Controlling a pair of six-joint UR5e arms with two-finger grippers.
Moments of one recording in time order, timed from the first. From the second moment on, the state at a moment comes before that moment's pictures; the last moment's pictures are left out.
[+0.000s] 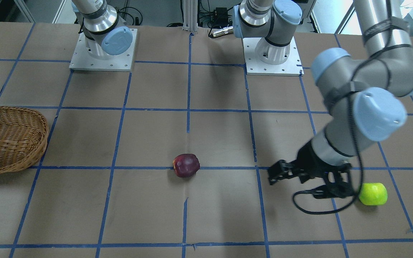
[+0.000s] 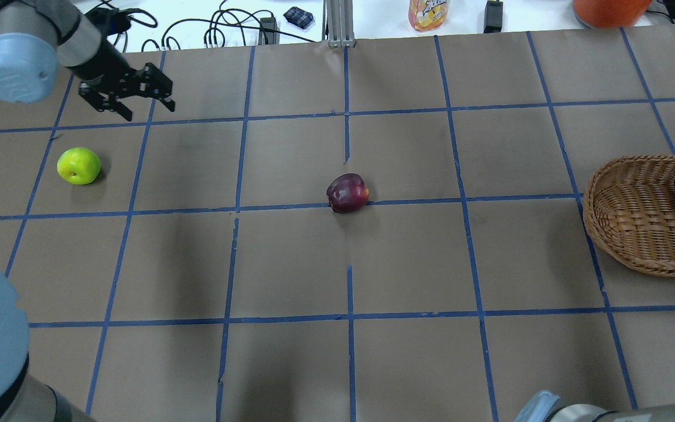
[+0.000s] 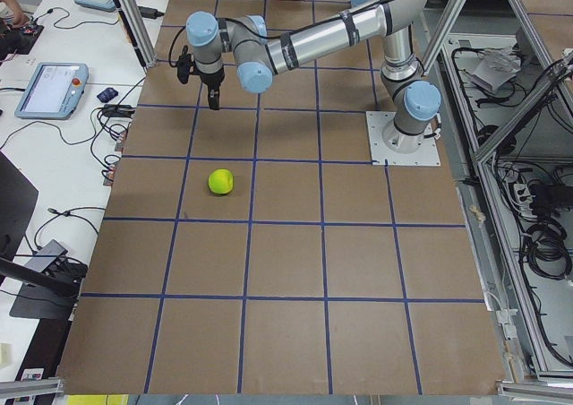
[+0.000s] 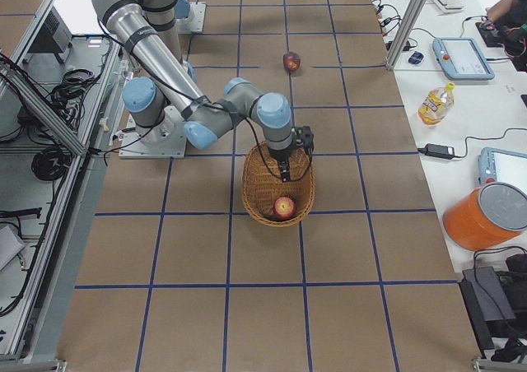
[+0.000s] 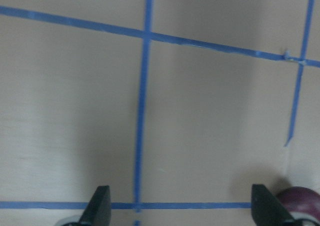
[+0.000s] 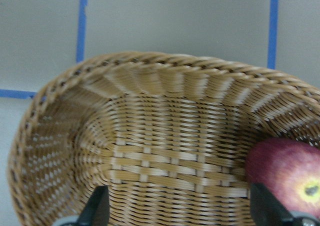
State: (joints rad) left arm -1.26 -2.00 -1.43 -1.28 1.41 0.31; right arm 0.89 -1.44 1.91 -2.14 -1.43 -0.77
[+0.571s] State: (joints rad) left arm -1.12 -2.16 -1.33 -1.27 1.60 0.64; right arm 1.46 -1.34 1.85 -2.22 -1.43 -0.08
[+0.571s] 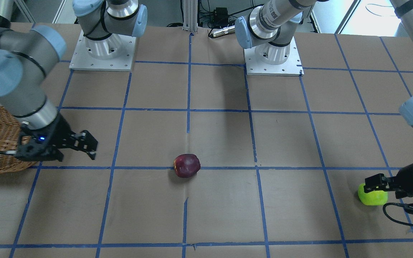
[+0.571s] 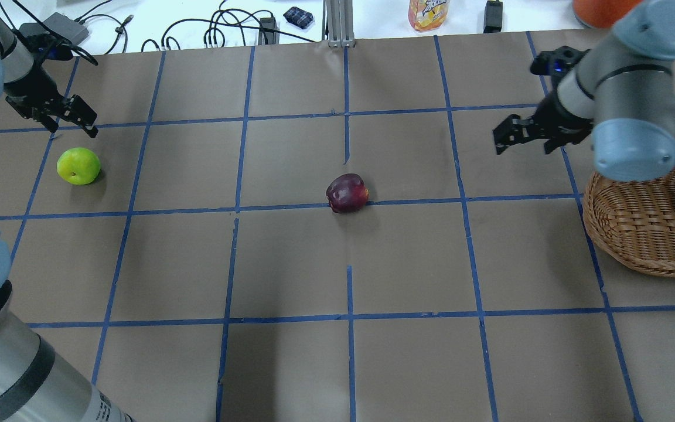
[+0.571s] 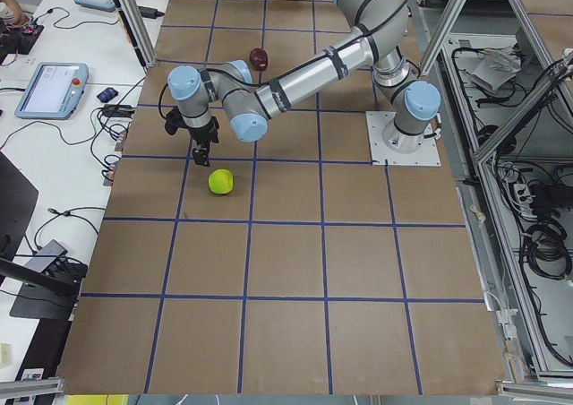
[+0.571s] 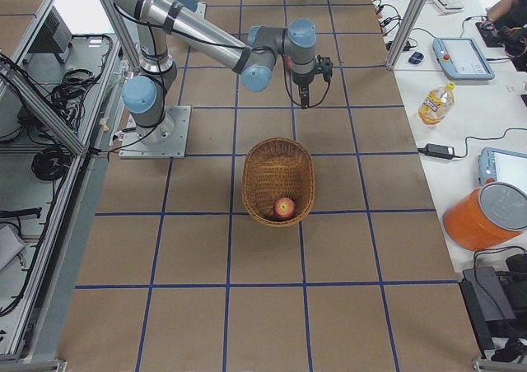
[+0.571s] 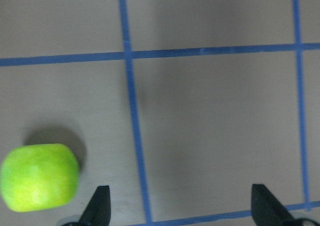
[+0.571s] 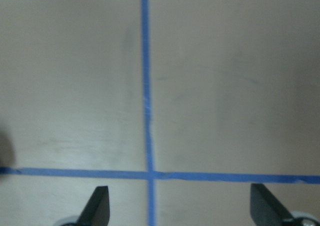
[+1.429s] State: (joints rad) left arm -1.07 -2.27 -1.35 -1.24 1.60 0.65; right arm 1.91 -1.13 1.80 -2.51 -1.49 0.17
